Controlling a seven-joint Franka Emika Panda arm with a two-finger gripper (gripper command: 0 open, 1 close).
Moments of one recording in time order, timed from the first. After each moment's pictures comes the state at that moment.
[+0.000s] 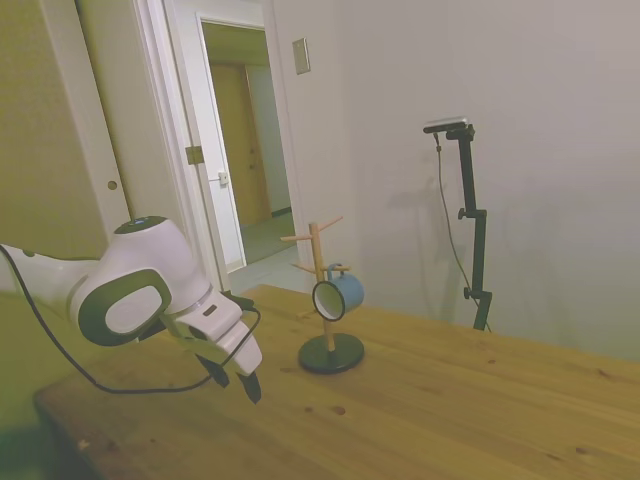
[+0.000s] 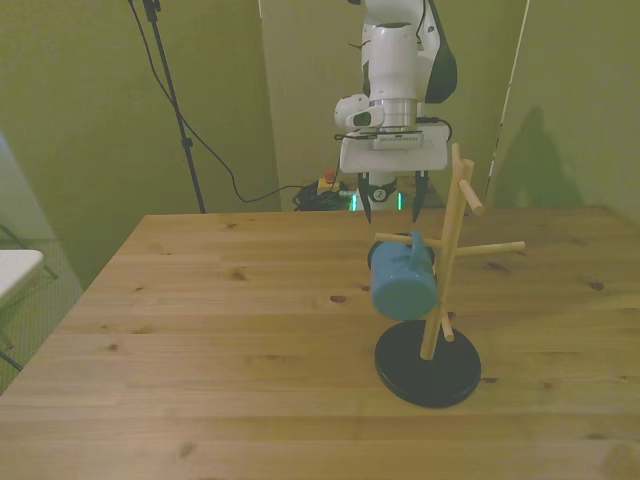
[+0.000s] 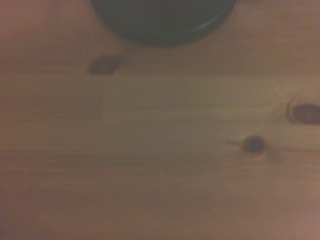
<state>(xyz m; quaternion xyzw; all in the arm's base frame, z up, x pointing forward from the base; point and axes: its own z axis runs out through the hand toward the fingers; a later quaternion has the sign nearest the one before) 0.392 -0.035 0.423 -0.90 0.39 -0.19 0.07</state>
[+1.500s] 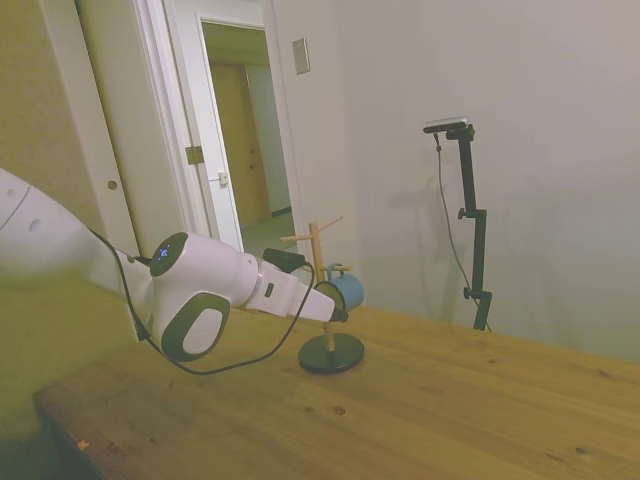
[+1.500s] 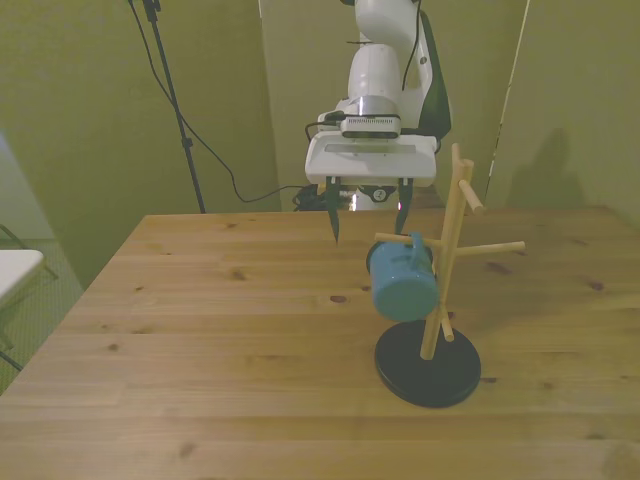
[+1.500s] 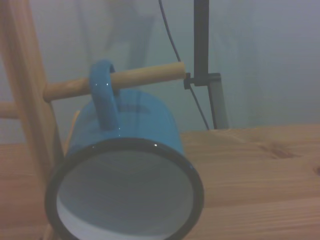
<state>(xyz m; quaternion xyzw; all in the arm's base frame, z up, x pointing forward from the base) 0.503 -0.087 0.442 -0.79 0.40 -0.44 0.14</state>
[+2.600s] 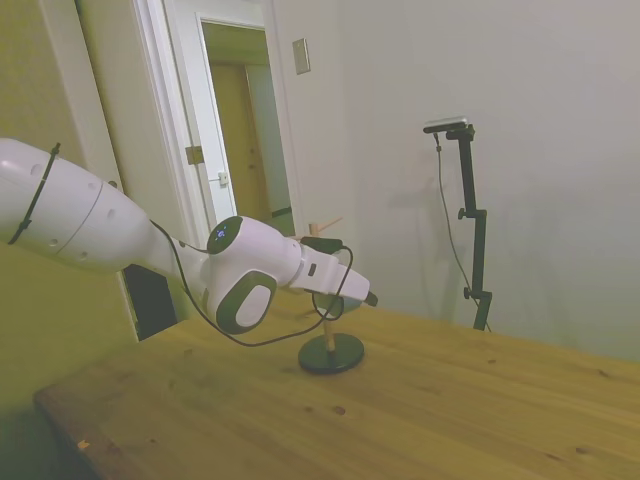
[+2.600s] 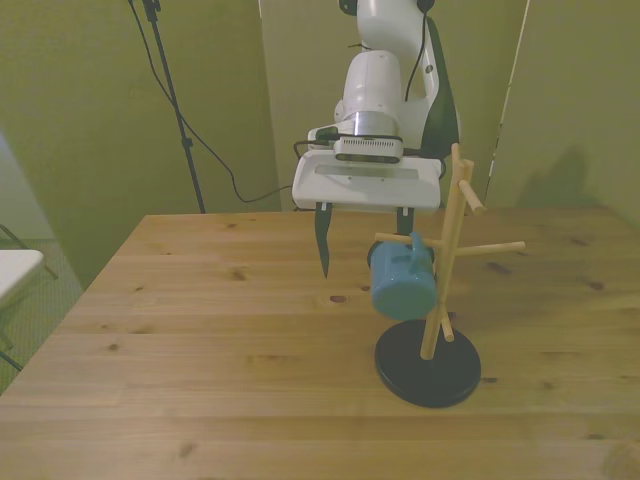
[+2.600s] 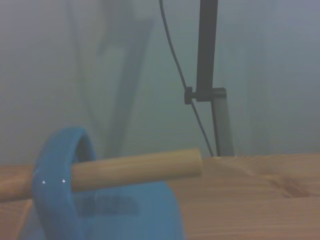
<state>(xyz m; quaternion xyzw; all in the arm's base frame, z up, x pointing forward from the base) 0.581 -0.101 0.447 -0.80 0.39 -0.43 0.12</state>
